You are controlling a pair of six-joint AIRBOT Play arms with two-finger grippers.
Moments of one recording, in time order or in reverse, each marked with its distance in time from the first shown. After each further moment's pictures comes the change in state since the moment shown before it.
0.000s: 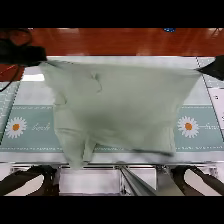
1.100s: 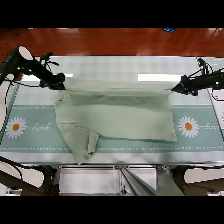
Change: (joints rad) left arm 0.164 -0.509 0.141 -0.359 -0.311 0.299; right arm -0.001 -0.478 -0.023 0.065 -0.024 -0.061
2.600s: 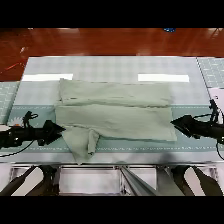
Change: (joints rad) left arm 0.434 0.722 -1.241 -0.427 0.232 0.190; right arm -0.206 0.840 -0.882 0.072 -0.045 0.000
